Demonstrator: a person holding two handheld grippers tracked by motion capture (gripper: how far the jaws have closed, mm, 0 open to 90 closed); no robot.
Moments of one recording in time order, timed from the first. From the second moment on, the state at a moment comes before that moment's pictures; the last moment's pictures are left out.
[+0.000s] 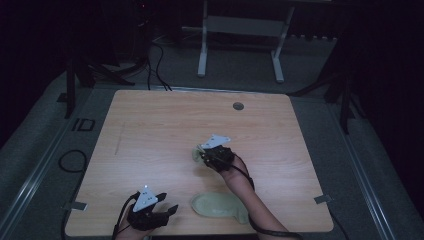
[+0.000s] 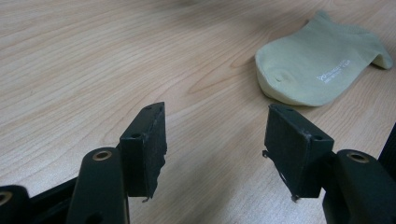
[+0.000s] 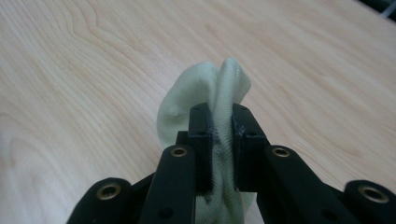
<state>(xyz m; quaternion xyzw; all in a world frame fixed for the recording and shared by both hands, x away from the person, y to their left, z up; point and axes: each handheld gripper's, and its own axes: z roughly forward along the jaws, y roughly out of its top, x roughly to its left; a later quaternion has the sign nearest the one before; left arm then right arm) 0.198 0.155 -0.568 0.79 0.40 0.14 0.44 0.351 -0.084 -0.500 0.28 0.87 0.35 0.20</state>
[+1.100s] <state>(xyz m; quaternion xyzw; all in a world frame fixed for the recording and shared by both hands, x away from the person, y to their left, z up) 0.234 0.118 -0.554 0.80 0.38 0.11 0.45 0.313 -0.151 -0.529 0.33 0.86 0.36 0.18</state>
